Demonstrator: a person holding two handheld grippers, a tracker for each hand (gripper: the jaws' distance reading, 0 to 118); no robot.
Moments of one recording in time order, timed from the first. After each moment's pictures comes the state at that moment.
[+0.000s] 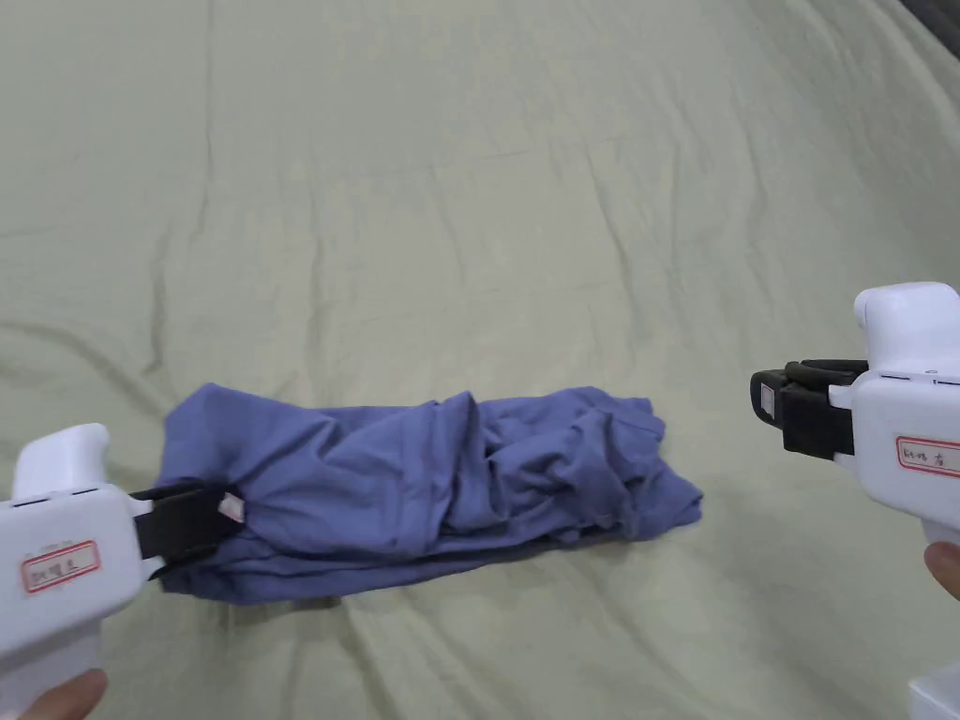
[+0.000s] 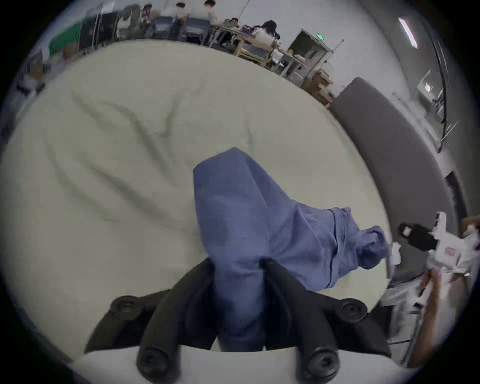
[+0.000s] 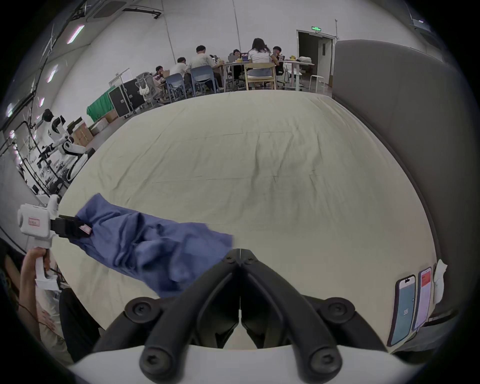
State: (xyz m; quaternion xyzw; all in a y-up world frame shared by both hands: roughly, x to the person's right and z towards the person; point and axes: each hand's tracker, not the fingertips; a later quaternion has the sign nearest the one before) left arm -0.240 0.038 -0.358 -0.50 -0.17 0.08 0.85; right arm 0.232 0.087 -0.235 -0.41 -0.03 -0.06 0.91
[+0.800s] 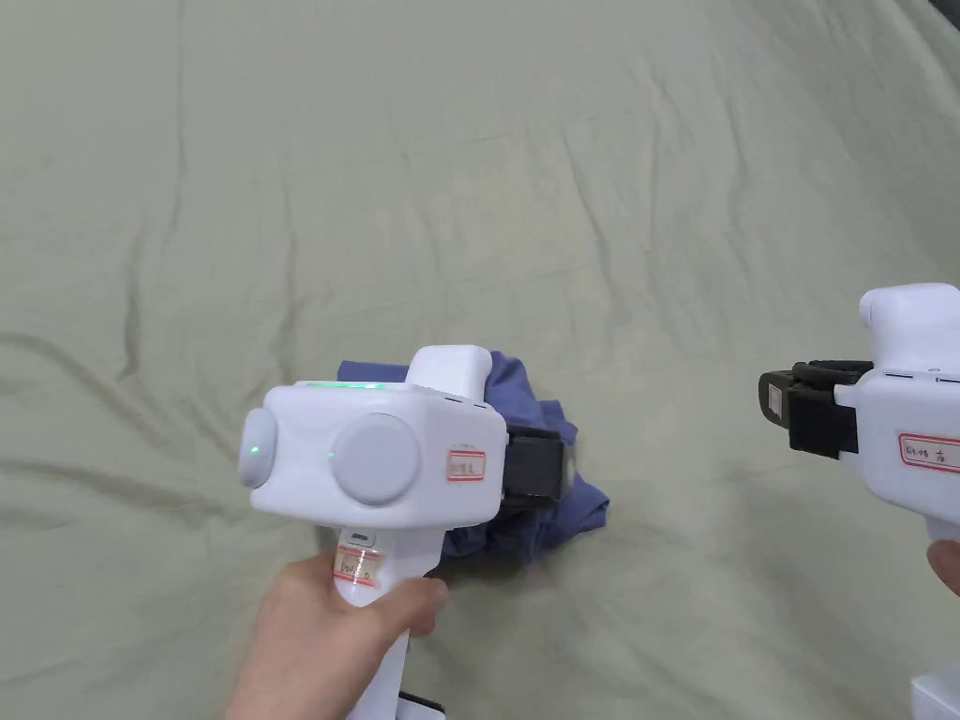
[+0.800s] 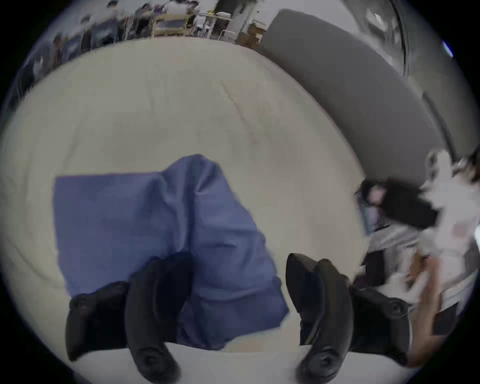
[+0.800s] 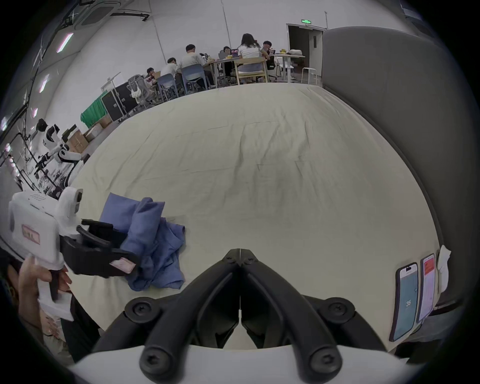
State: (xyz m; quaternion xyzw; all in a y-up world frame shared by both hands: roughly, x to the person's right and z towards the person) left arm -0.015 0.024 -0.358 -0.55 -0.38 0.05 0.74; right arm 0.263 0.070 -0.224 -0.42 -0.04 -0.09 0.90
